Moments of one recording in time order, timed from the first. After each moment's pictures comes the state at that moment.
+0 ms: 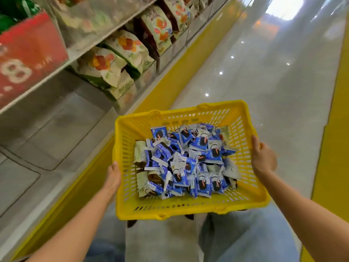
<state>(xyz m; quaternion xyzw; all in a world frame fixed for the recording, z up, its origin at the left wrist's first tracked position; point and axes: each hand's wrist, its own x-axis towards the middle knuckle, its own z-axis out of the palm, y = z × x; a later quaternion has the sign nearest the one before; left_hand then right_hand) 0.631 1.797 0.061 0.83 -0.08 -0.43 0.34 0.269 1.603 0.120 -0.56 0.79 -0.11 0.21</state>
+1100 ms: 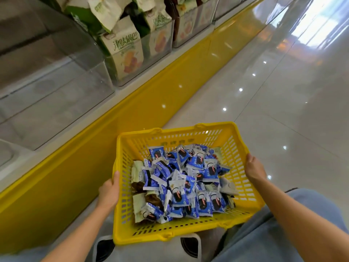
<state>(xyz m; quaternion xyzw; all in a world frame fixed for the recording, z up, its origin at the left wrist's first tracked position) 0.615 1.831 -0.120 0.89 -0.16 -0.32 0.29 0.293 1.565 -0.104 -0.57 0.75 -0.05 0.33</state>
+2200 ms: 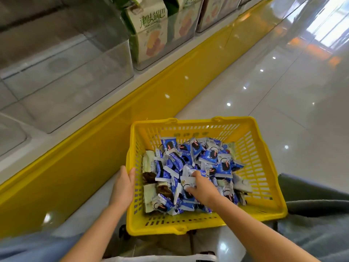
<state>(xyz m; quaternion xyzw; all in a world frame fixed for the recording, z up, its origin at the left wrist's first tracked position) 0.607 1.844 -0.130 0.88 -0.23 -0.27 0.30 0.410 1.701 -0.129 -0.77 0.47 0.20 0.39</state>
